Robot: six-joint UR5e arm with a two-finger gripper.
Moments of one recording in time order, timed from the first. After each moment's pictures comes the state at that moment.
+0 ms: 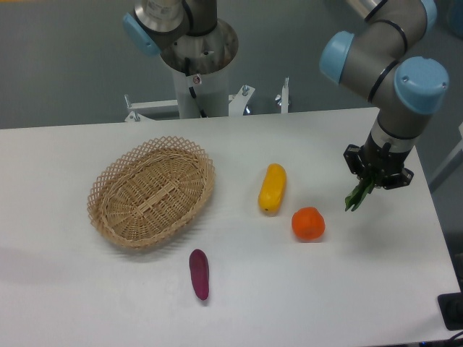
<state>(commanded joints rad) 2.78 -1.98 -1.50 -1.18 1.53 1.37</state>
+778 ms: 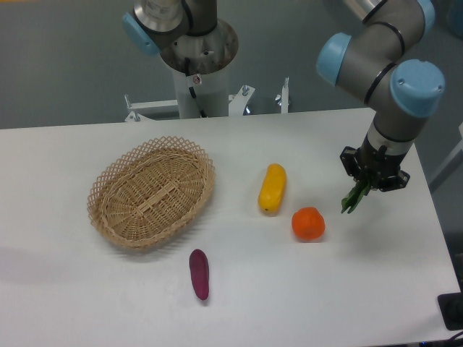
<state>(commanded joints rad) 2.74 -1.98 -1.50 -1.19 1.53 1.34</state>
